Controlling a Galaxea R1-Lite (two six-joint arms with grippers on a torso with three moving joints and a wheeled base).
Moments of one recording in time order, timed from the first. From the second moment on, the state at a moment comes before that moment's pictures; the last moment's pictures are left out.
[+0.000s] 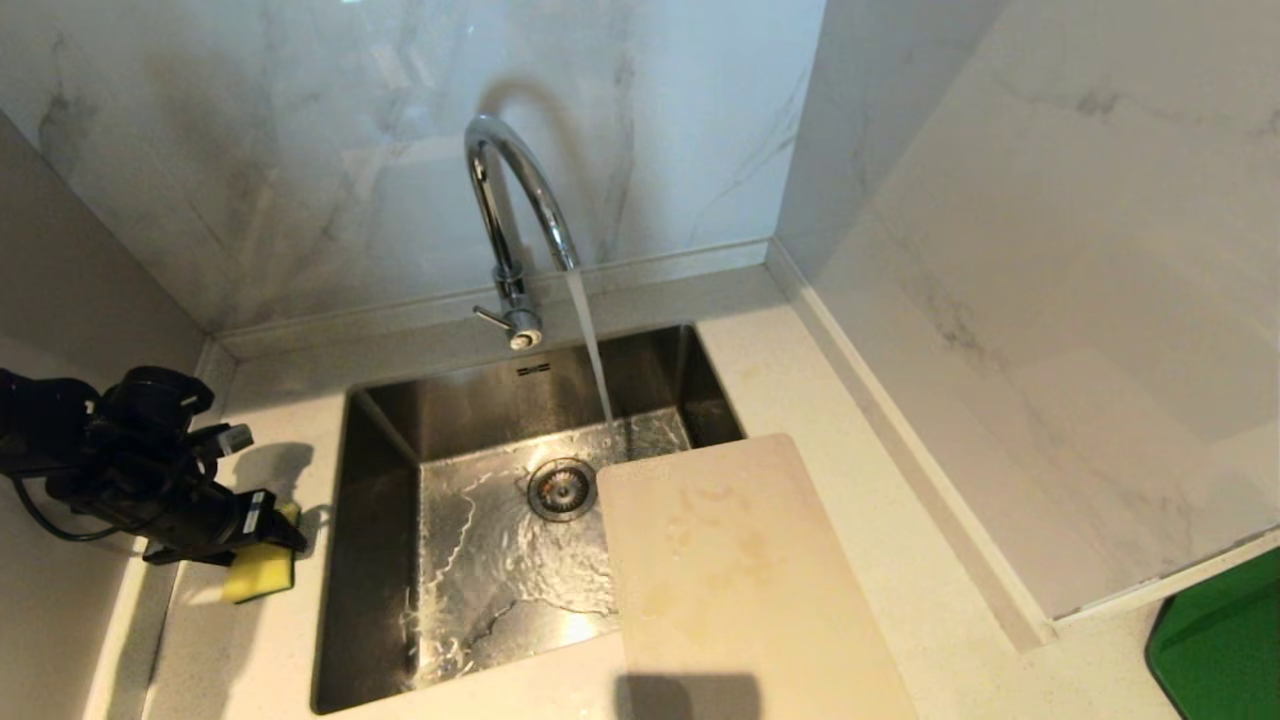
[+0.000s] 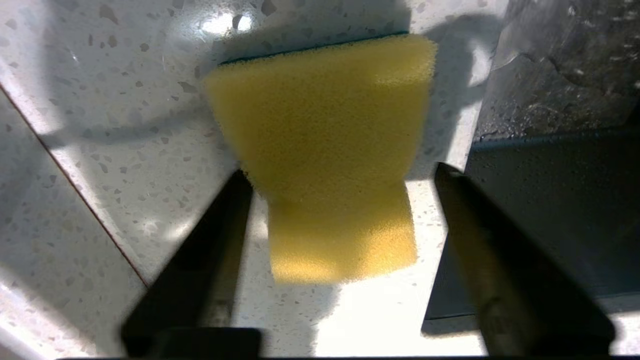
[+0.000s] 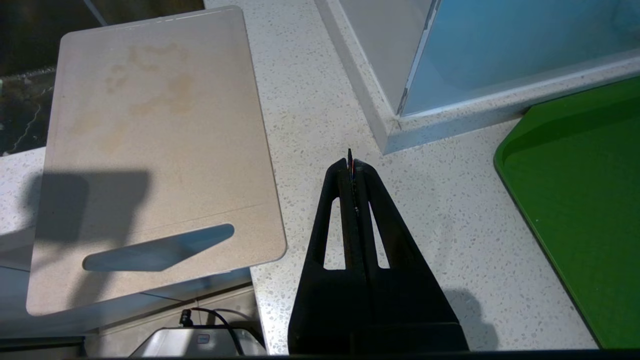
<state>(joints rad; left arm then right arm) 0.16 2.04 -1.23 0.34 -0.16 -0.05 -0.01 0.00 0.00 0.00 0.00 0.00</state>
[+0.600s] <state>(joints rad) 0.16 2.02 -1.24 0.33 -0.16 -0.02 -0.01 0.00 0.00 0.00 0.00 0.00</state>
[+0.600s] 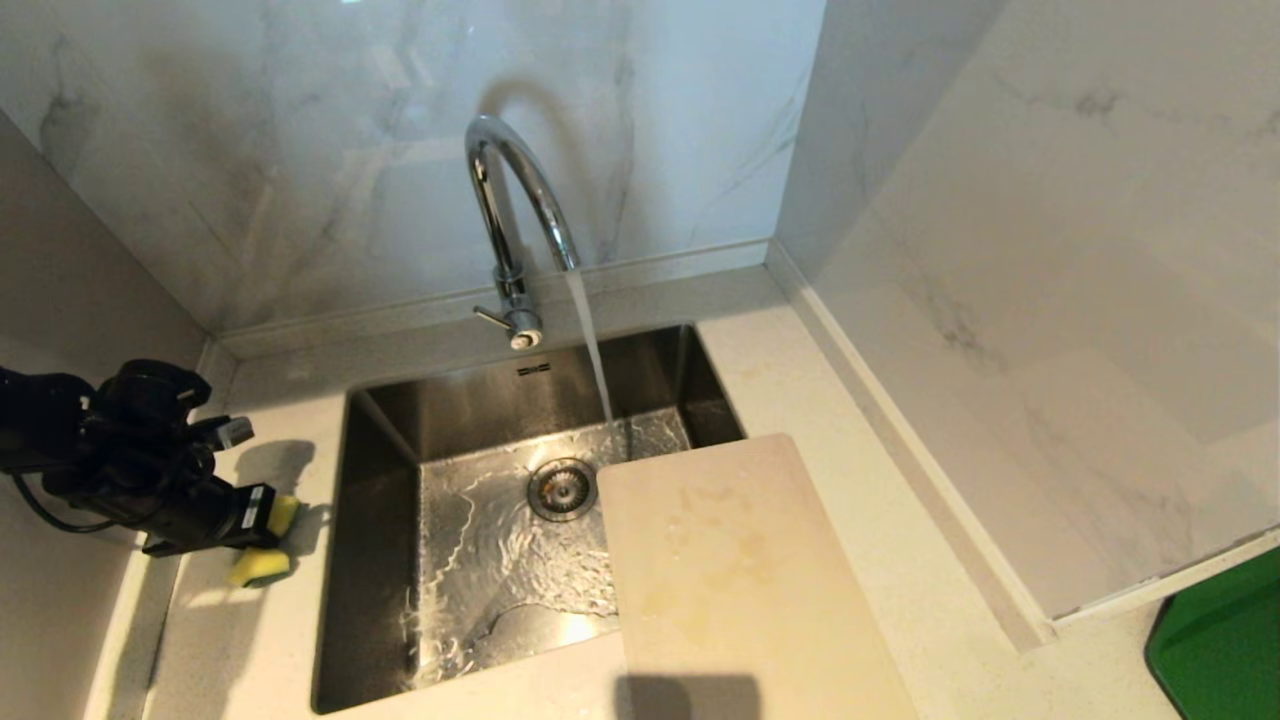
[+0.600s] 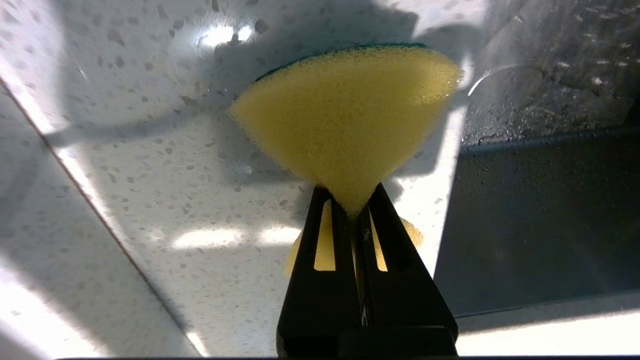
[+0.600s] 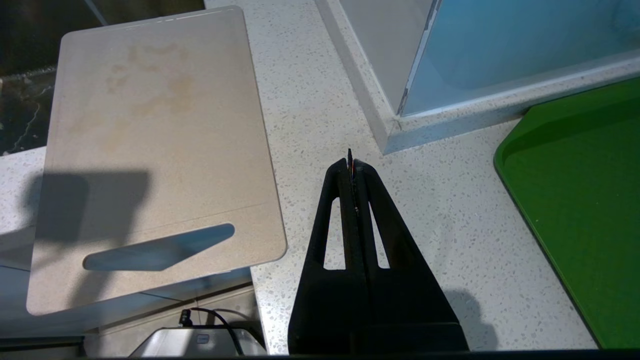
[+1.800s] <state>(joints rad) -0.07 1.50 -1.13 0.43 -0.15 0.05 -0.01 0.00 0.00 0.00 0.00 0.00</state>
